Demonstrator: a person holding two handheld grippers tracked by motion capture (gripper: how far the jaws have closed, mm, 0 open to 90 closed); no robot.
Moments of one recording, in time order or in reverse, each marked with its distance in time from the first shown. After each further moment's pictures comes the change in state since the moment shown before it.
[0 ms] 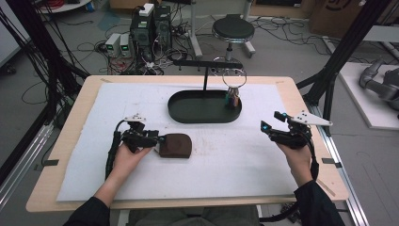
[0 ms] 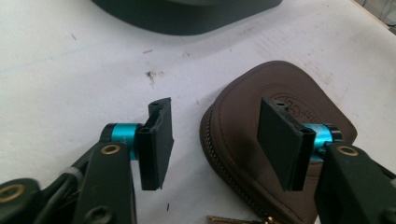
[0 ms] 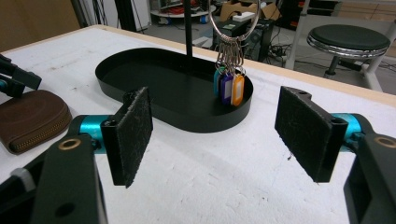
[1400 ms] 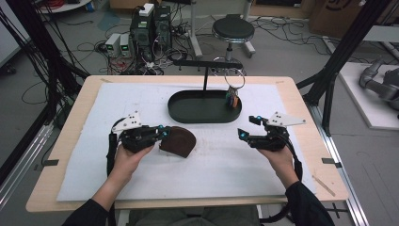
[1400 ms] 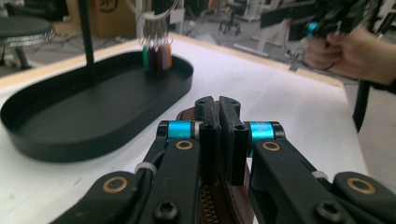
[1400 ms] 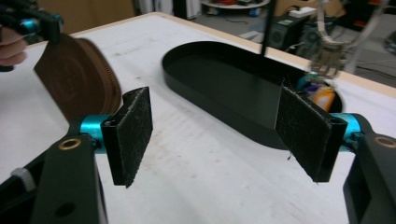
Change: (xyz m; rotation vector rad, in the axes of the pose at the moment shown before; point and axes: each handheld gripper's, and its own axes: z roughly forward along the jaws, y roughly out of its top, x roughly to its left) left arm -0.050 0.016 -0.034 -0.341 -0.215 0.340; right arm 0.049 0.007 0.033 0.039 0.215 -0.082
